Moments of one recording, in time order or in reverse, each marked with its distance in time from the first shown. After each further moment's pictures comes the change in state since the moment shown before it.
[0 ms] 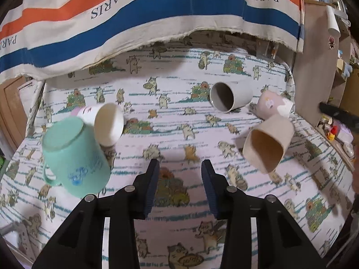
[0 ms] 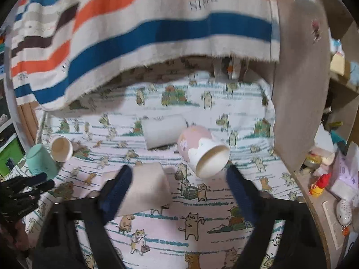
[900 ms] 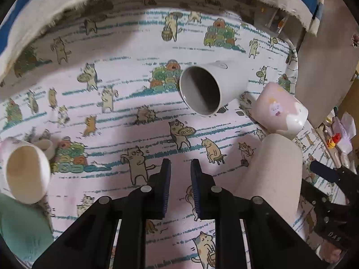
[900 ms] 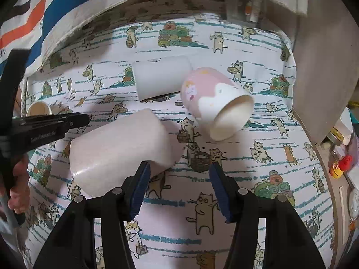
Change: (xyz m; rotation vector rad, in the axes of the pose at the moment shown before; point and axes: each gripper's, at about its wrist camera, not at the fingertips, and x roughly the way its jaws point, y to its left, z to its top) left arm 0.136 -0.038 0.077 0.019 0.297 -0.168; right arm 0.080 0.018 -0.025 -0.021 0.305 -0.020
